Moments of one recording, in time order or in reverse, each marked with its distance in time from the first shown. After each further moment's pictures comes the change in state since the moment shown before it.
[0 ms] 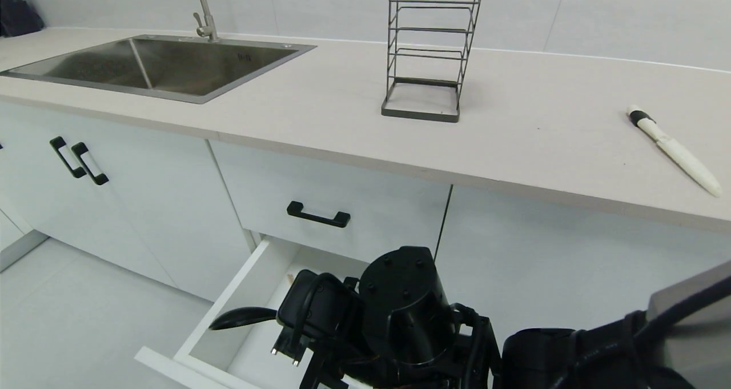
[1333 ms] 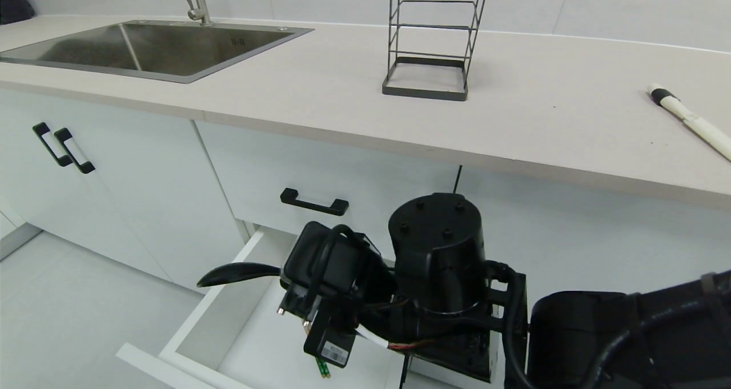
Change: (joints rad) left arm 0.000 0.000 0.000 -0.002 0.000 0.000; right arm -0.035 -0.091 -0.080 0.061 0.041 -0.105
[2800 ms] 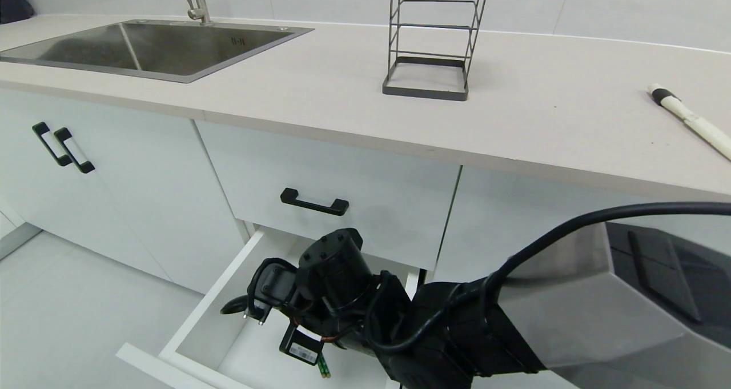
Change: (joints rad) left arm 0.000 0.000 0.000 0.000 0.000 0.000; right arm -0.023 0.347 -0.316 0.250 -0.073 0.007
